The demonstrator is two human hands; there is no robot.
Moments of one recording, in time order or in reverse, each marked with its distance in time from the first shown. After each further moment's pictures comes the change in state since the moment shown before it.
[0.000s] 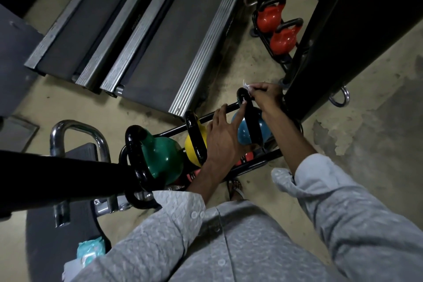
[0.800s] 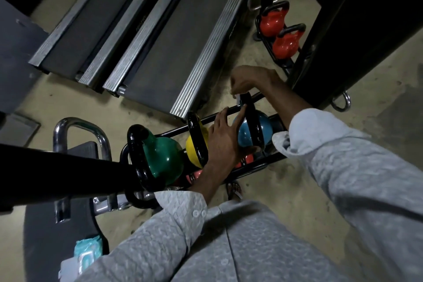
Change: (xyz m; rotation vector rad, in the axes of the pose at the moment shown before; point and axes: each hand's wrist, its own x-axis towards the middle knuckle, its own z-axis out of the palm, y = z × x) left_hand -0.003 0.000 -0.001 -0.074 -0.011 -0.010; right_hand 0.023 -0.084 0.040 -1.421 -0.697 -0.447
